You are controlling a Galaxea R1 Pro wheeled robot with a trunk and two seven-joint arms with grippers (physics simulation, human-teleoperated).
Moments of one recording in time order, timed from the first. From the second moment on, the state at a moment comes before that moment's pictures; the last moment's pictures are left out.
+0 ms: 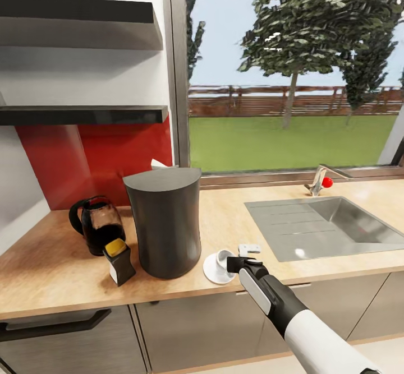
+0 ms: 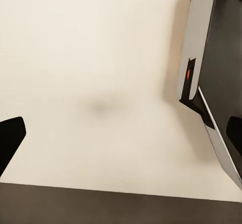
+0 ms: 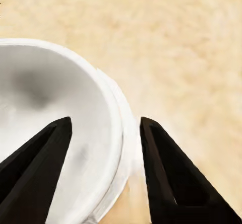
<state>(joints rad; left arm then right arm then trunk) 0.10 0.19 0.71 -0.15 -0.64 -0.01 -0.12 -0.68 0.03 0.50 -0.80 -0.60 0.45 -0.41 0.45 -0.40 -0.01</state>
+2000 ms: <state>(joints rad) 0.10 0.19 0.72 -0.15 -0.64 -0.01 -0.12 -0.68 0.02 0.49 -0.97 -0.61 0.45 -0.43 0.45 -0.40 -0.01</state>
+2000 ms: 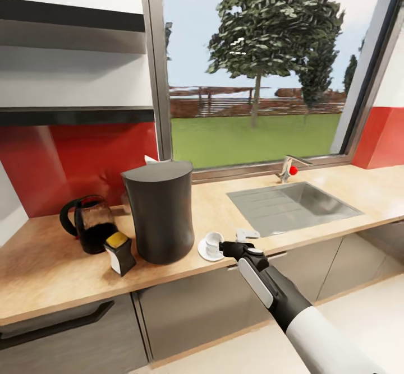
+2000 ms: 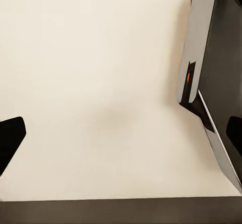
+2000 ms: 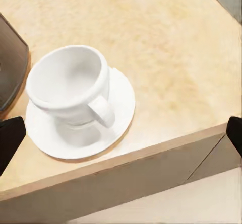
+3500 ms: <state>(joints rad) 0.10 0.19 0.71 -0.15 -0.64 -0.03 -0.12 -0.52 0.07 0.49 -0.03 -0.51 0.31 -0.21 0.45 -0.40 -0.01</state>
